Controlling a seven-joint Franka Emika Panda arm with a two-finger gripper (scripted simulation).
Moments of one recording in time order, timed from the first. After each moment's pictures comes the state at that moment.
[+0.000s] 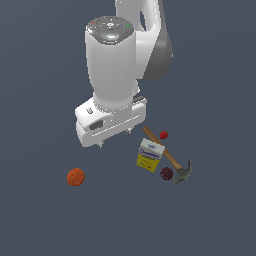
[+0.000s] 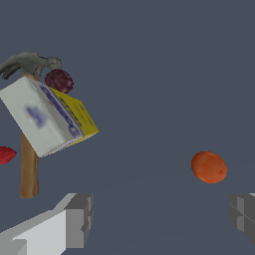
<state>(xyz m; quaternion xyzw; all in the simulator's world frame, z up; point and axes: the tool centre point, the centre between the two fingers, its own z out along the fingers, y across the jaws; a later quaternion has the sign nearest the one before) 0.067 -0.042 0.262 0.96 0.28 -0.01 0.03</state>
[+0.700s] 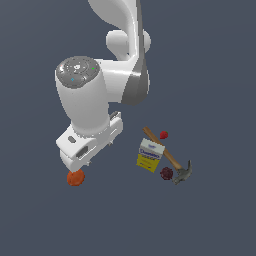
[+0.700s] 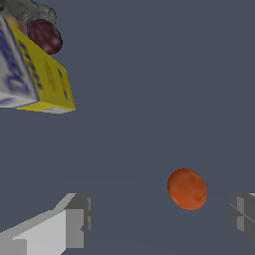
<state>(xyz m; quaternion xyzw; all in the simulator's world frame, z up) 0.095 -0.096 0.215 0.91 0.42 -0.01 0.02</state>
